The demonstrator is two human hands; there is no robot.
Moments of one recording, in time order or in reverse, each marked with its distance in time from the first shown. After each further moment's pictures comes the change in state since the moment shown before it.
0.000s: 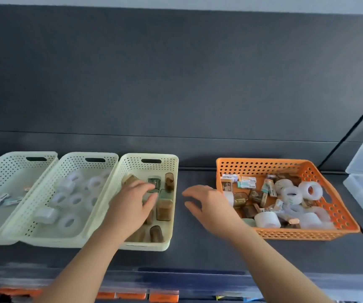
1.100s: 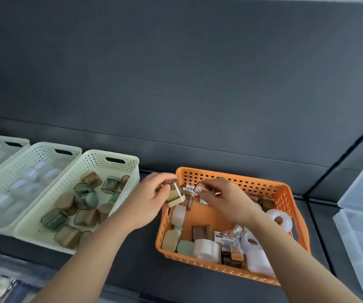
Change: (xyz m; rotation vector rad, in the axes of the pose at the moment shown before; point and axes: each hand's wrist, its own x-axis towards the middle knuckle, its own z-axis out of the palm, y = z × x) left_hand 0.061 0.148 0.077 -0.358 -0.070 -0.116; right_hand 0.015 0.171 -0.102 0.213 -0.144 0.008
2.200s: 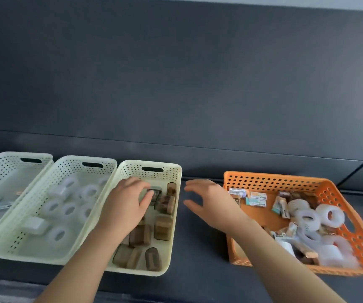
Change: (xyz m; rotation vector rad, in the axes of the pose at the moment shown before) left_hand -0.007 -0.129 -0.122 0.415 0.187 0.071; right_hand 0.060 -0.127 0.110 -0.303 0.071 -0.037
